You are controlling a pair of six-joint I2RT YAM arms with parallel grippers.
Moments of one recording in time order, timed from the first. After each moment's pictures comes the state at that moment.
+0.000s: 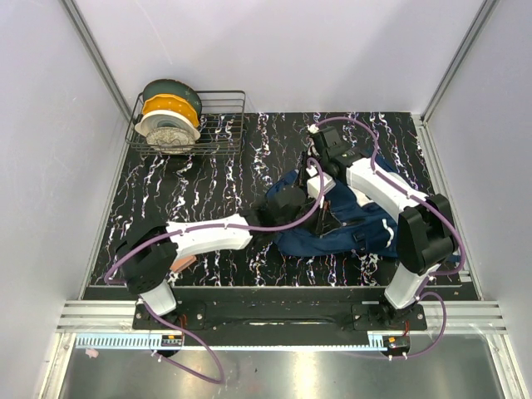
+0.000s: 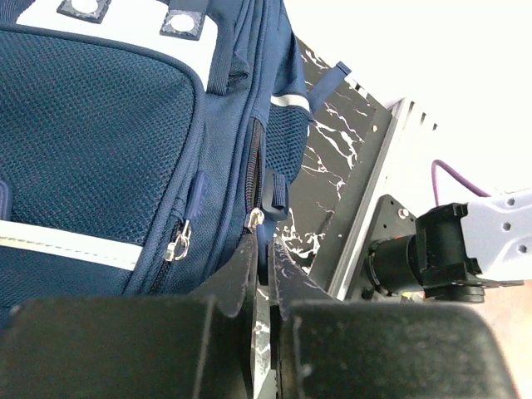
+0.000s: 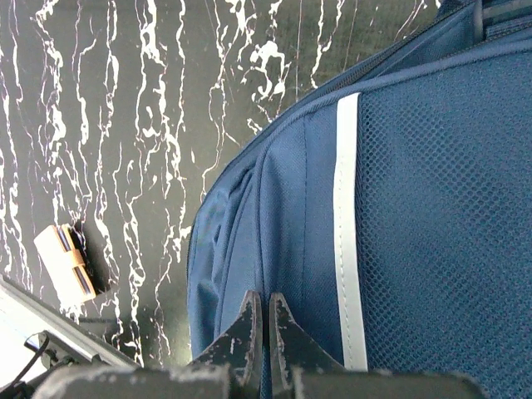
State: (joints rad) left arm -1.06 1.67 1.11 0.24 0.22 -0.47; right arm 0.47 1.73 1.37 -0.52 -0.25 0.54
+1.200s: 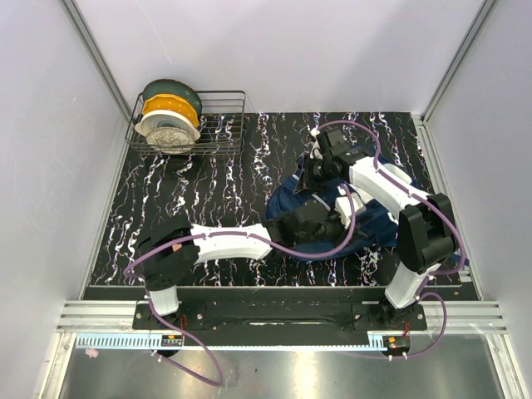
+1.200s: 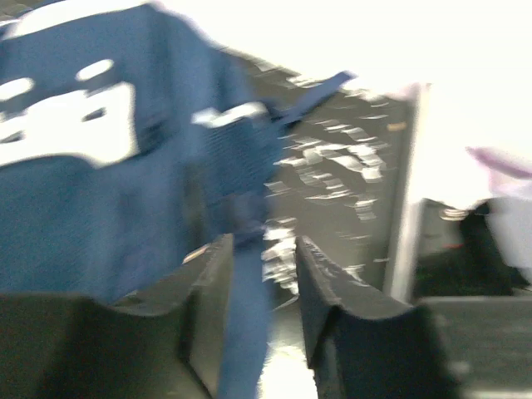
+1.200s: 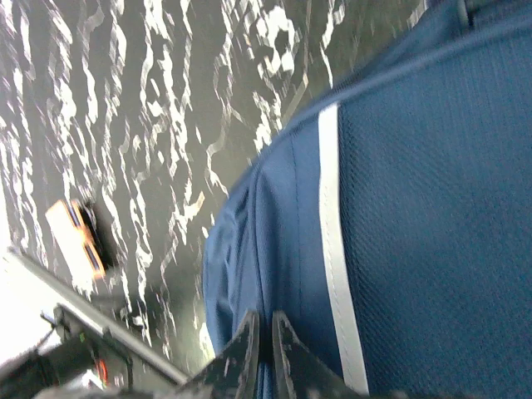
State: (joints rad) left arm -1.19 1.79 1.18 0.40 0.05 -0.12; right arm 0.44 1.73 1.37 -0.61 -0.37 0.50
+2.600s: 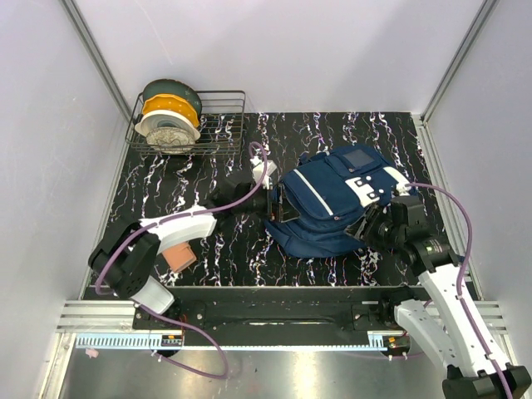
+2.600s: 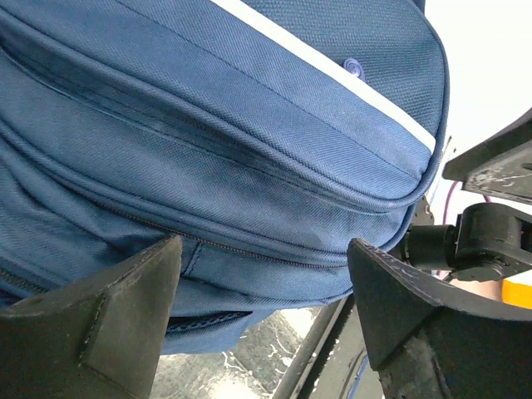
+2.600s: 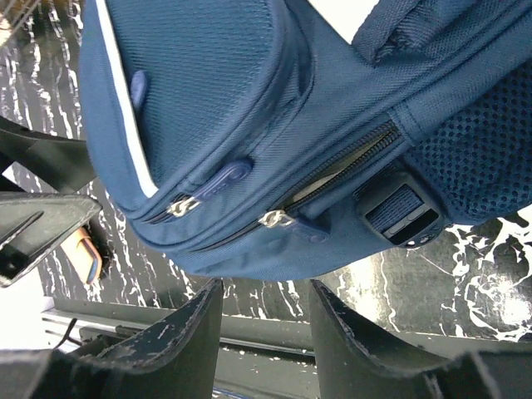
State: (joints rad) left arm -0.68 1.53 0.83 0.25 0.45 -0.58; right arm 0.24 0.69 0.73 -0.81 -0.20 0.74
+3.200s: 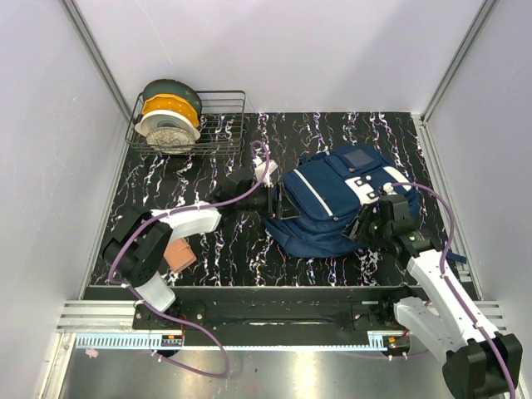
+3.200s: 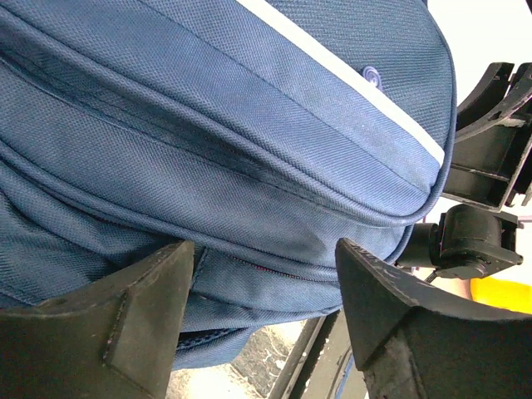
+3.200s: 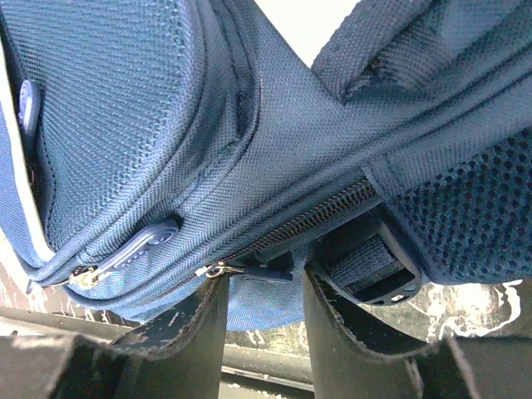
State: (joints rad) left arm -0.65 1.64 0.86 0.32 0.55 -0.65; right arm 0.24 0.82 0.60 -0.62 -0.16 0.68
